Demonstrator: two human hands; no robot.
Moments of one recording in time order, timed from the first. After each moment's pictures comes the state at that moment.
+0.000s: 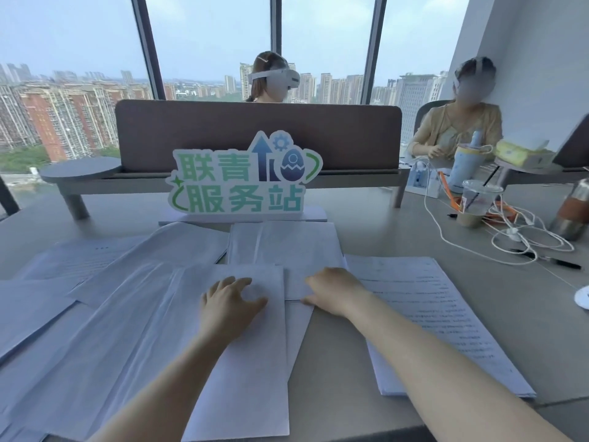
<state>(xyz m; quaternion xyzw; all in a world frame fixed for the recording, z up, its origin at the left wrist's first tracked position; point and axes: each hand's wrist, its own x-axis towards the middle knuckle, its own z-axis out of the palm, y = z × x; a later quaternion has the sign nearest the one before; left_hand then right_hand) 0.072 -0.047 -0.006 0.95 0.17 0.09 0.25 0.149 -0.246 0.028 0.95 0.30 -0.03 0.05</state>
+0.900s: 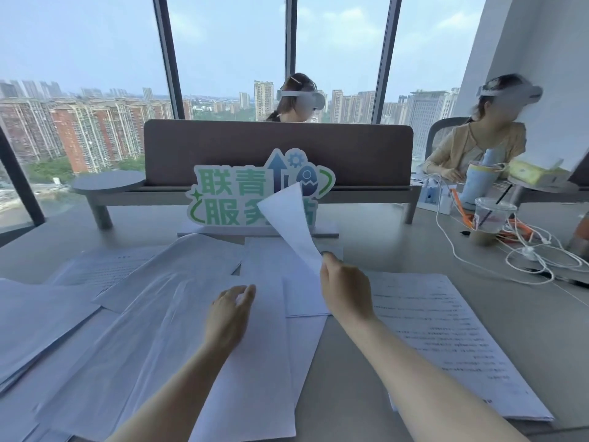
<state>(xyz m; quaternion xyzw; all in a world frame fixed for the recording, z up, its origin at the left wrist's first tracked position) 0.060 -0.028 0.003 0.87 0.19 0.15 0.42 0.127 -0.231 0.040 0.90 0.20 0.29 -0.24</state>
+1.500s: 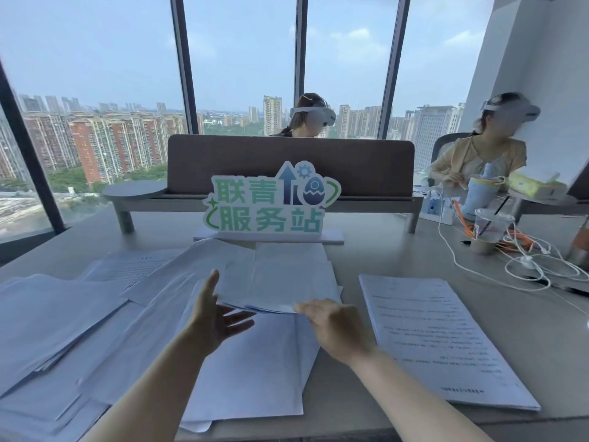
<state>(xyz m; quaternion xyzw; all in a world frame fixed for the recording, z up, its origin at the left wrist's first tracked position) 0.012 -0.002 0.040 0.48 0.25 0.02 0.84 0.077 -0.237 0.004 0.84 0.42 0.29 -0.19</state>
